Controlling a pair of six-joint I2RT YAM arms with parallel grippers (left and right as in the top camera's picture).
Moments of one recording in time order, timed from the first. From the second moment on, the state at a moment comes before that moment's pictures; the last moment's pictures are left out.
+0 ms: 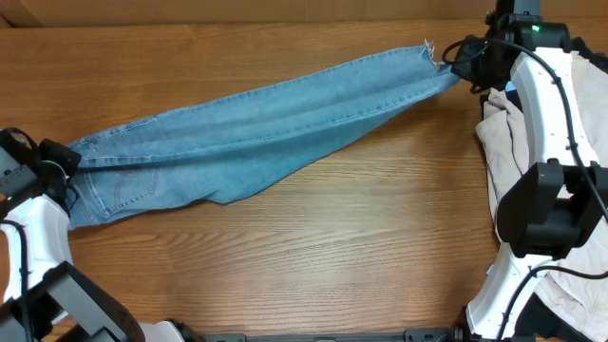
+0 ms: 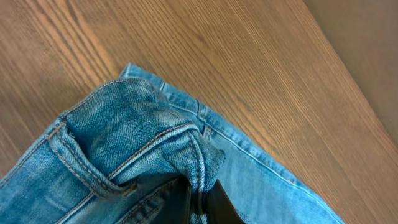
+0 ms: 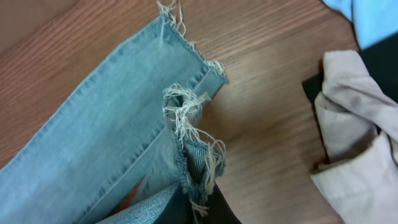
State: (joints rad) left arm 0.66 1.58 1.02 -0.21 0.13 -0.47; right arm -0.10 2.12 2.01 -1.01 -0.09 0.36
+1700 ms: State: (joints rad) left arm 0.63 1.70 1.03 -0.18 0.23 -0.44; right arm -0.02 2.28 2.25 -1.09 -0.05 0.53
